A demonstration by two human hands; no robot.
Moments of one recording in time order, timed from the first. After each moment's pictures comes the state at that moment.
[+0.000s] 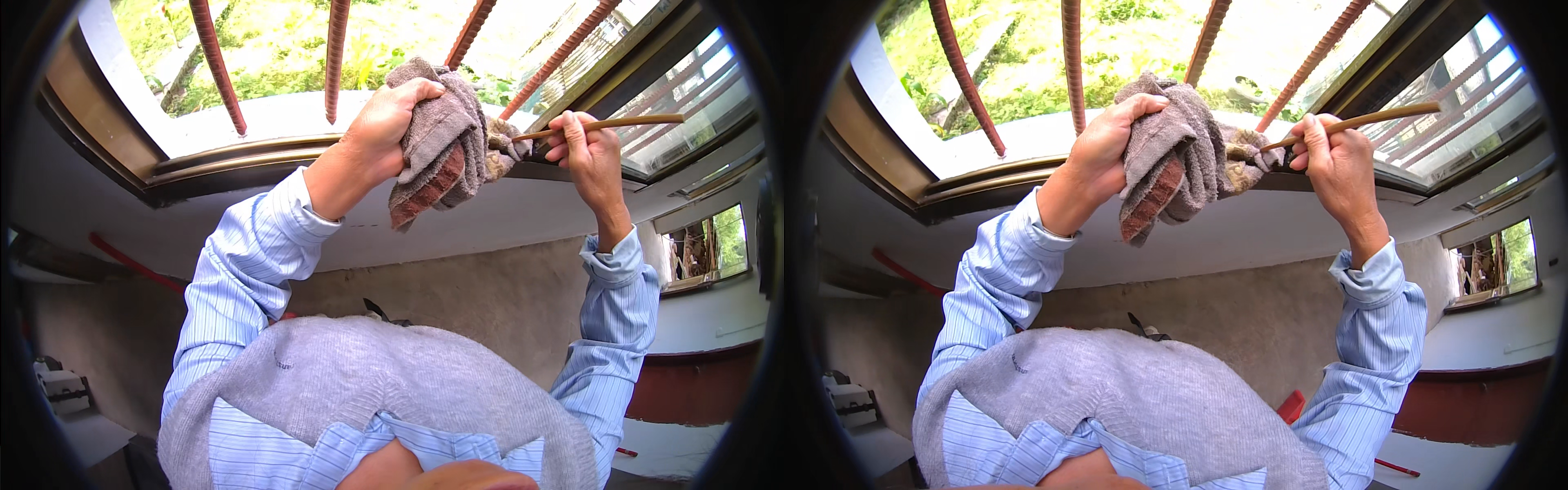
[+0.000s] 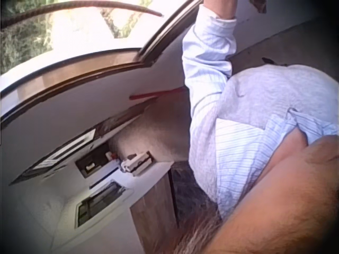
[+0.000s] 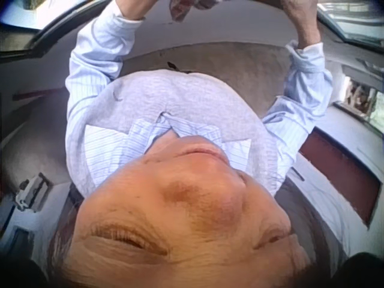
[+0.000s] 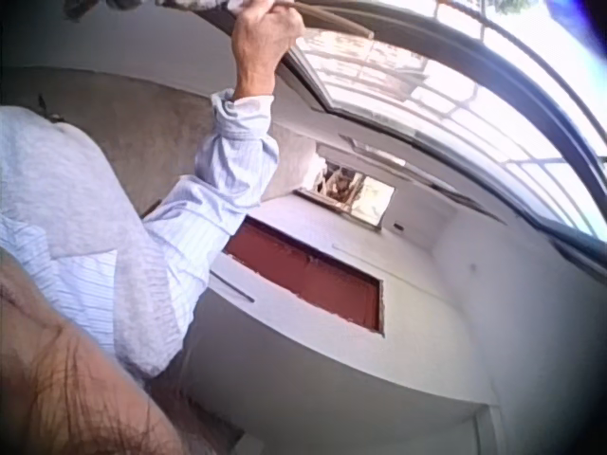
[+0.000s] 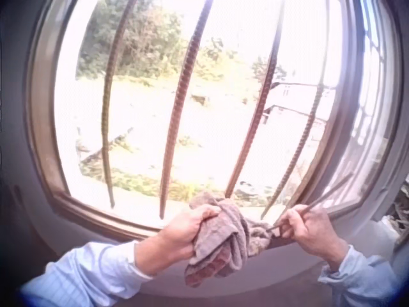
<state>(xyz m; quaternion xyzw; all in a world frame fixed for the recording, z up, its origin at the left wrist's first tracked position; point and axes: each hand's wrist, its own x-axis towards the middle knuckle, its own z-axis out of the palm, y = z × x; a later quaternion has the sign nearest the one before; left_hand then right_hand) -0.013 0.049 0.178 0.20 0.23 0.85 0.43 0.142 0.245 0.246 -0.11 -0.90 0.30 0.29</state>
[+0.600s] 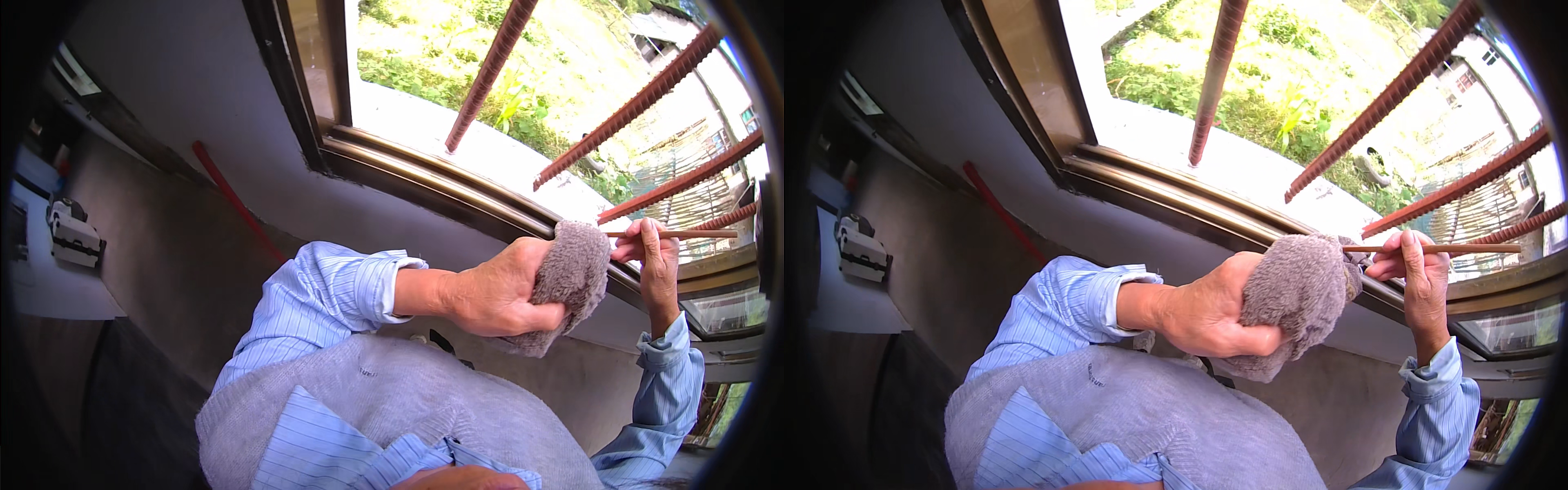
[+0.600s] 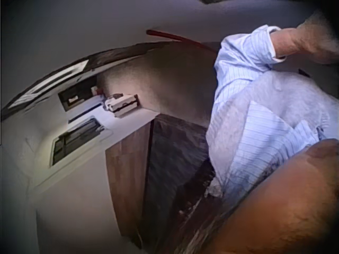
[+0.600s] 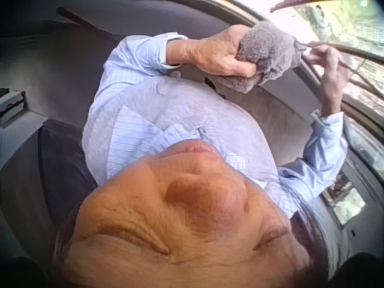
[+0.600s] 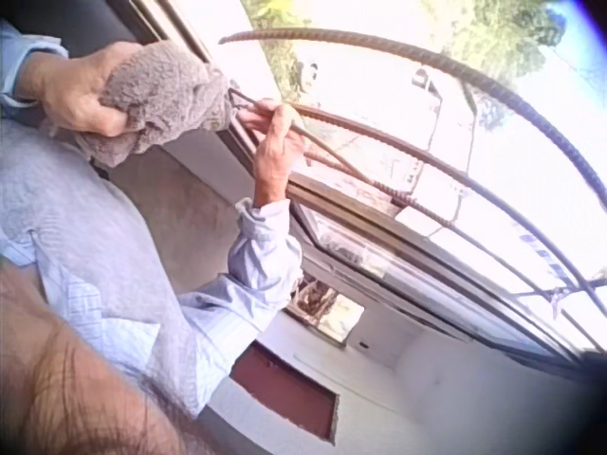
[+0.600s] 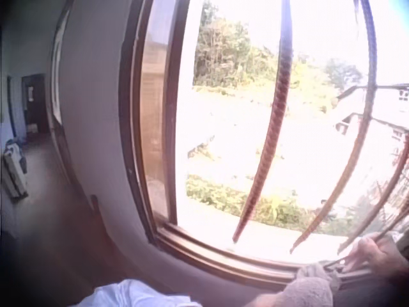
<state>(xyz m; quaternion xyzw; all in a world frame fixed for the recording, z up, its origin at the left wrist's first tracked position) 0.015 -0.090 0.158 0.50 0.40 0.74 0.20 0.050 0.174 0.218 0.00 -0.86 0.51 0.09</state>
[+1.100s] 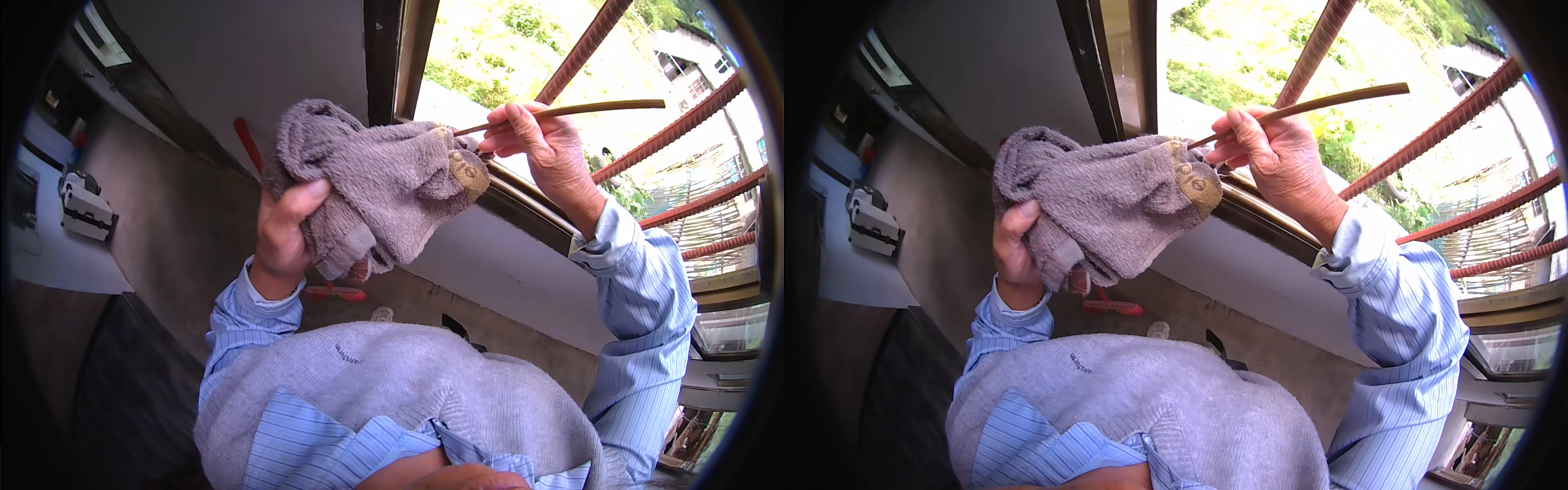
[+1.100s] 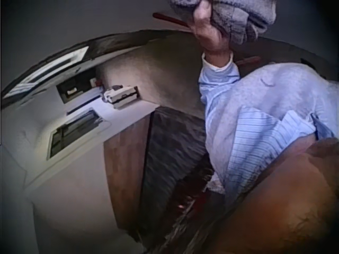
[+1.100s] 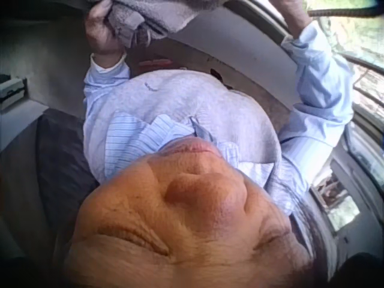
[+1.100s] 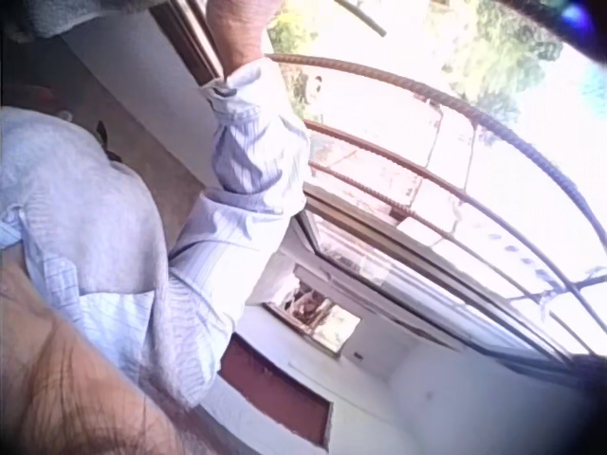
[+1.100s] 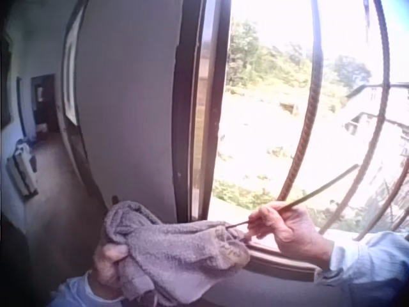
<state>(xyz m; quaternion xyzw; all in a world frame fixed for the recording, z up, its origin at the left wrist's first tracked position) 0.030 -0.303 0.148 0.11 0.44 0.89 -0.07 -0.064 -0.037 0.196 0.22 -0.78 0.59 -0.01</state>
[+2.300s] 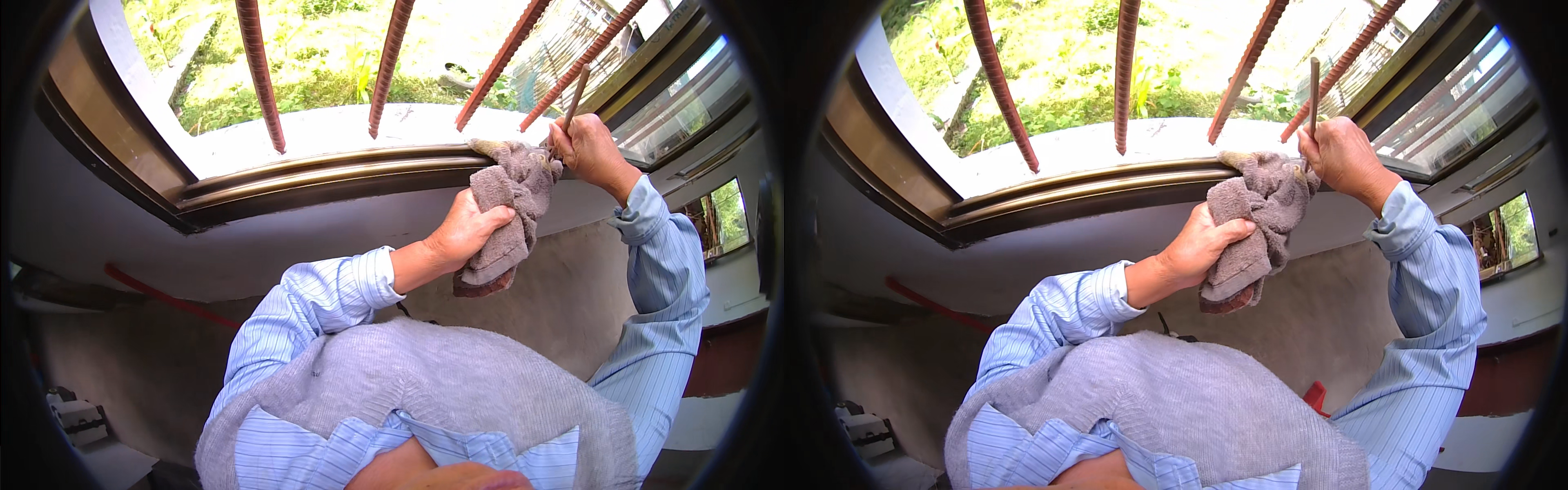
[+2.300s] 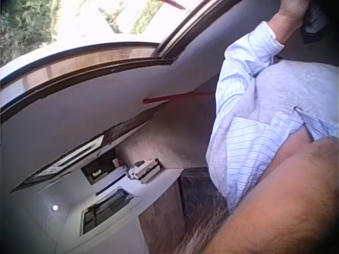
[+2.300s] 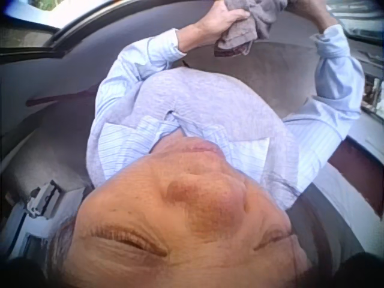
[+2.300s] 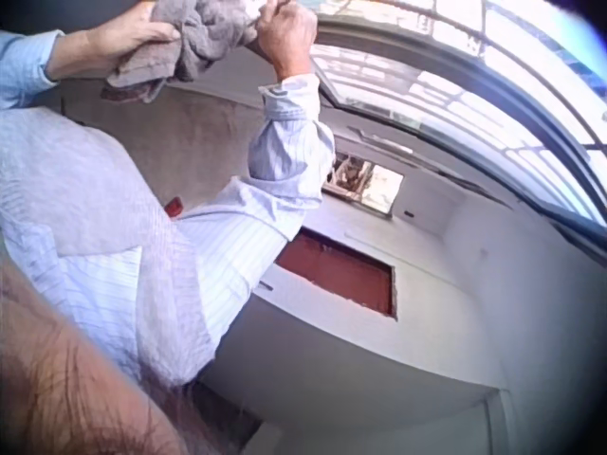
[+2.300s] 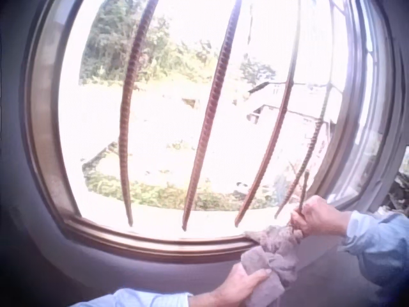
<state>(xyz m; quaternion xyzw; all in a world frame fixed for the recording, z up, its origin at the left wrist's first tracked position) -0.049 -0.154 0.070 0.32 0.25 0.81 0.42 -0.007 0.026 0.230 -0.02 -0.99 -0.03 0.11</state>
